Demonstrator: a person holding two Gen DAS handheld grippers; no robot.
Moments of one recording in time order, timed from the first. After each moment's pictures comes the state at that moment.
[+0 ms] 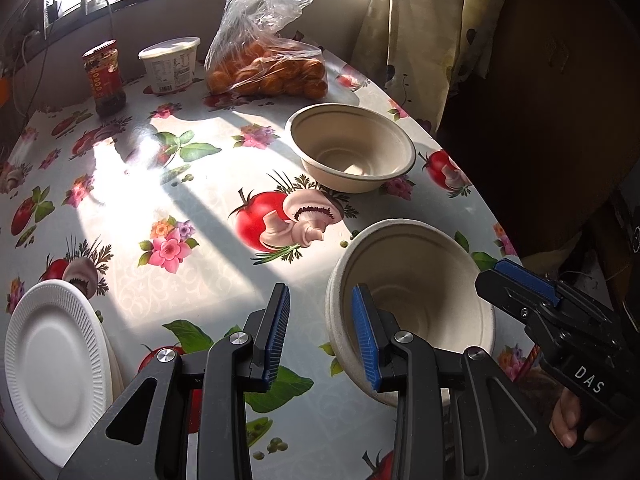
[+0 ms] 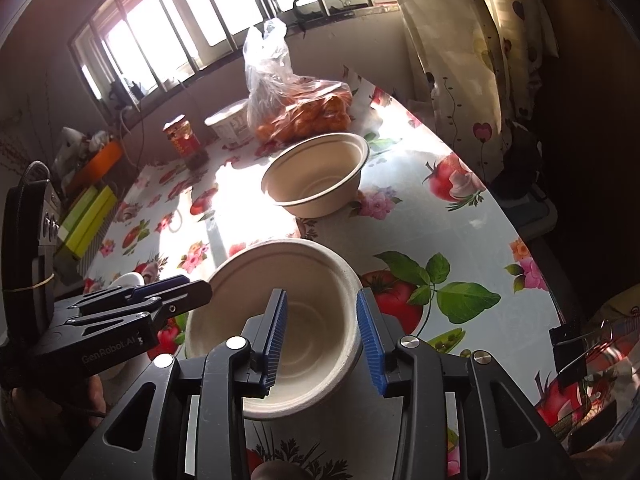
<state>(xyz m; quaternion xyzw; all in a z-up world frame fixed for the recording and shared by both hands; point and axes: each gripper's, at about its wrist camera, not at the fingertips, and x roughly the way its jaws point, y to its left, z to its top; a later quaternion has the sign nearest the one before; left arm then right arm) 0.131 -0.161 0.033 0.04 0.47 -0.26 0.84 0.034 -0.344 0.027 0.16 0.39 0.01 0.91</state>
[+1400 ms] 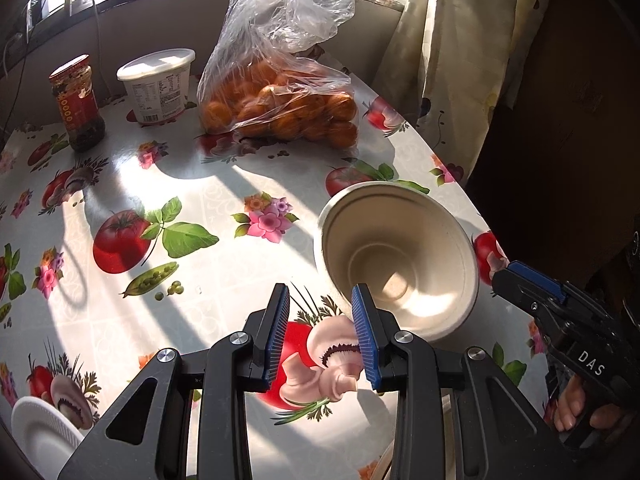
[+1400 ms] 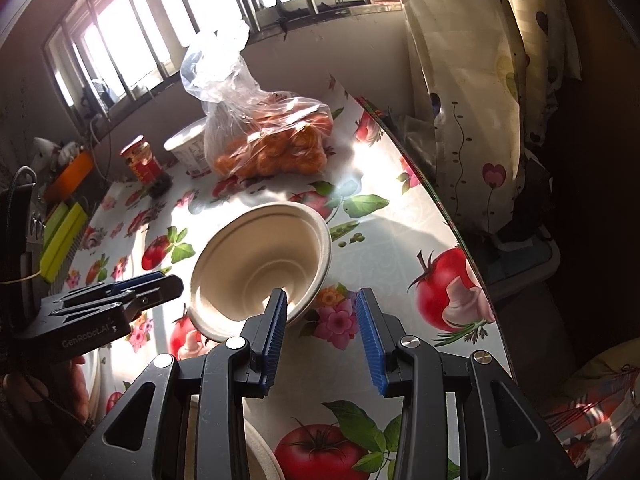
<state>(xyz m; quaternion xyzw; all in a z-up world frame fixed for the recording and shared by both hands) 0.249 -0.195 0.031 0.02 0.47 -0.25 0.84 0.156 -0.399 0.029 0.14 0.40 0.00 0.91</state>
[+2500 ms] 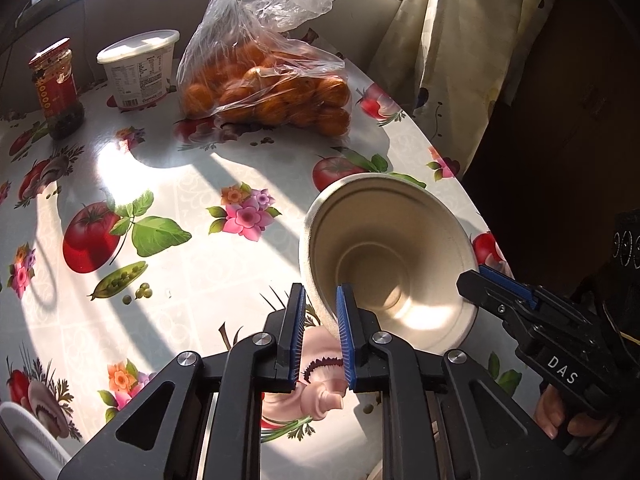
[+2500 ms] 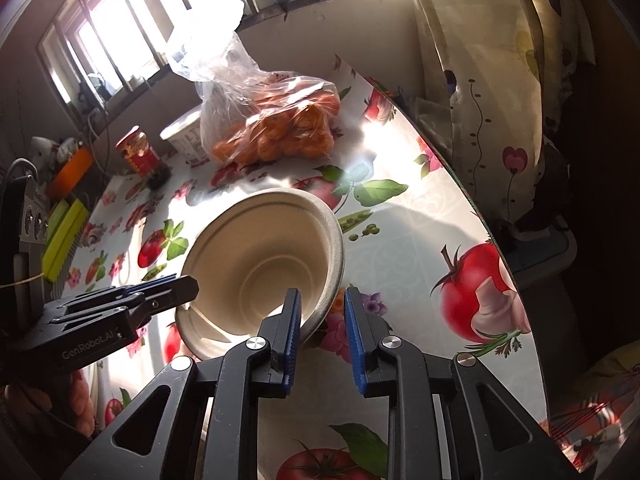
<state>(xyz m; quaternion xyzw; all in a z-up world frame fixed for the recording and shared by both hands) 0.263 -0.206 0.015 0.00 0.50 -0.26 0.83 0.178 -0.396 0.006 0.15 0.42 0.02 0.90</state>
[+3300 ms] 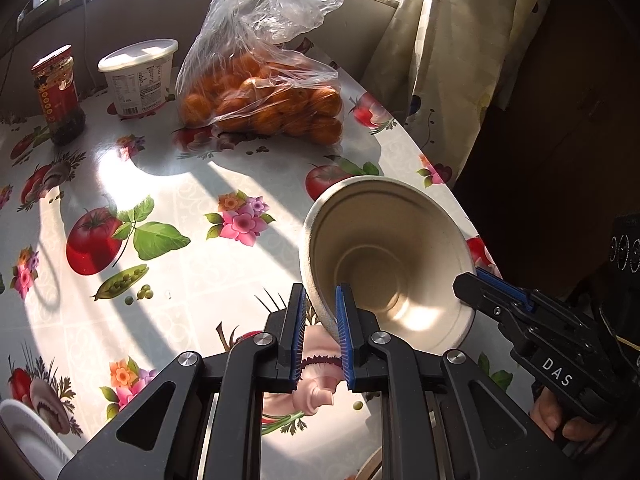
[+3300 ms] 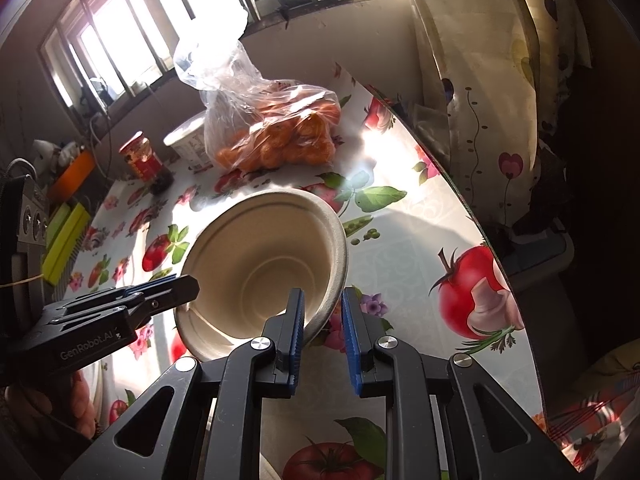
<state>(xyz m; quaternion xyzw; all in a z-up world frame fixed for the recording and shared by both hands) 0.256 -0.203 0.025 0.00 0.48 -0.27 0.83 0.171 -0.395 0.015 0.15 0.41 0.02 0.90</state>
